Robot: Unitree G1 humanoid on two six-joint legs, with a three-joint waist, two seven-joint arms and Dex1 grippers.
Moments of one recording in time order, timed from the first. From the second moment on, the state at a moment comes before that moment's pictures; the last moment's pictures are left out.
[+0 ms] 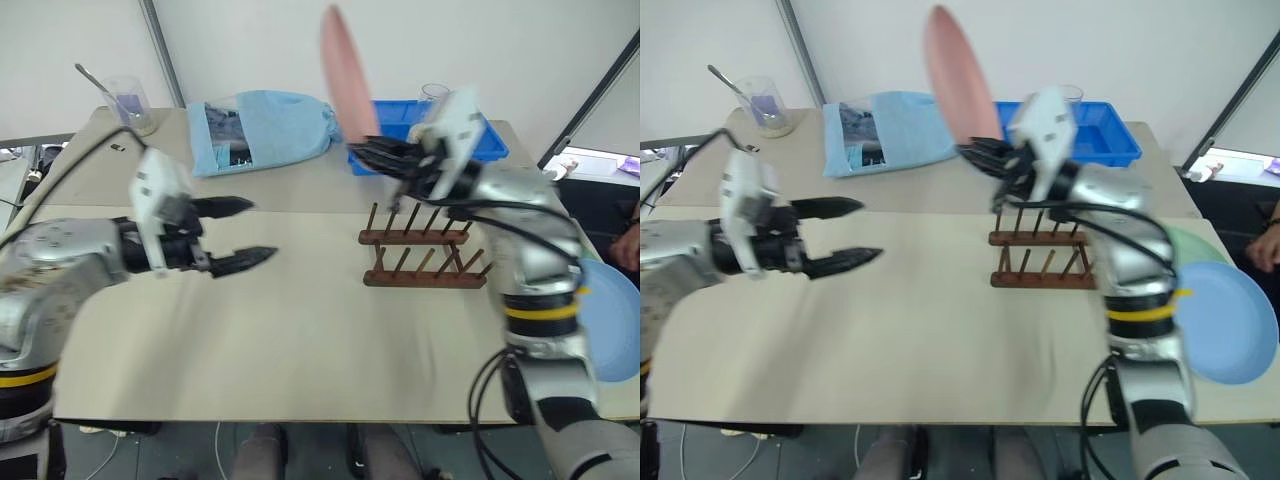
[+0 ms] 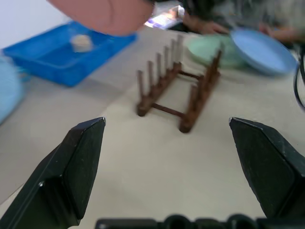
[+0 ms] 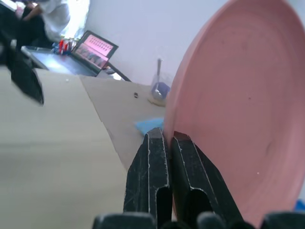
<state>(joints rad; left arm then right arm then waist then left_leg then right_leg) -0.48 0.87 0.10 -0.43 -0.74 0.69 -0.91 -0.80 -0.54 -0.10 -0.18 0.42 0.53 0.84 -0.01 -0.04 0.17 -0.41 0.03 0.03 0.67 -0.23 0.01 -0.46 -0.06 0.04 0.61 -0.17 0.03</state>
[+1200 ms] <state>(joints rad) -0.65 0.59 -0.15 -0.35 -0.62 0.53 -1.12 -0.44 -0.95 -0.59 -0.05 1.12 1.16 0.73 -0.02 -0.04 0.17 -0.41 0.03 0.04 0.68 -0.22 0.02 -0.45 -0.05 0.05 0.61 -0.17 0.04</state>
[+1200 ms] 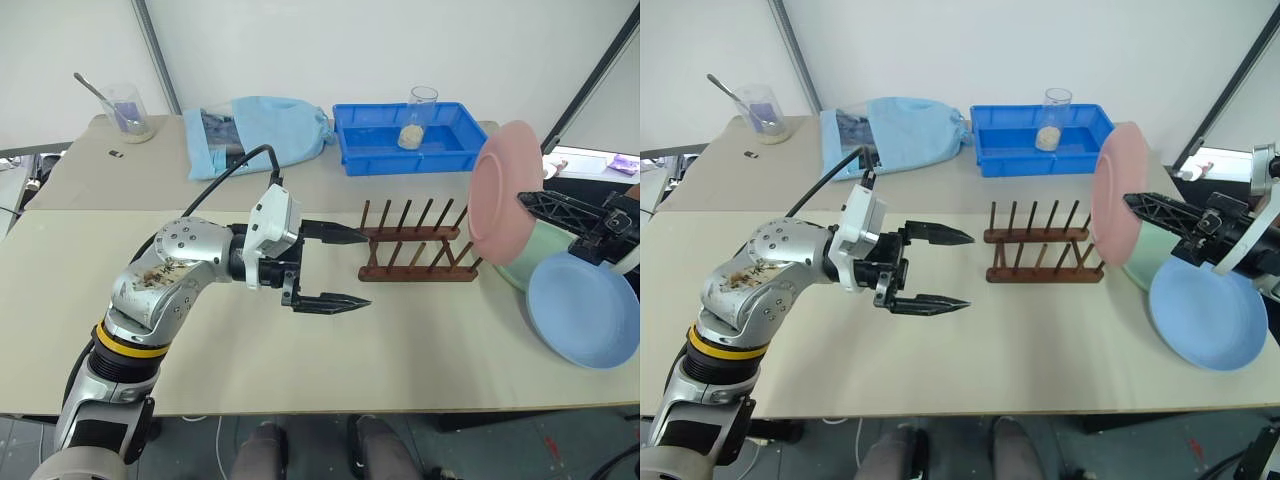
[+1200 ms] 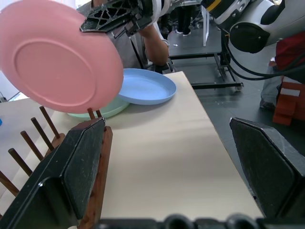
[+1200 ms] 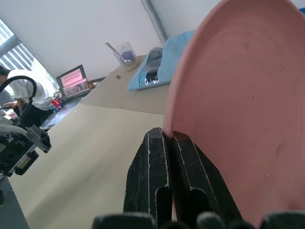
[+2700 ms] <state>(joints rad) -0.65 0.54 -0.15 -0.31 -0.59 0.50 -1.14 -0.70 -0.97 -0.35 0.30 0.84 1.09 0.90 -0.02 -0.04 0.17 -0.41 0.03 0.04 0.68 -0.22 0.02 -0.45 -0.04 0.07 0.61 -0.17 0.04</state>
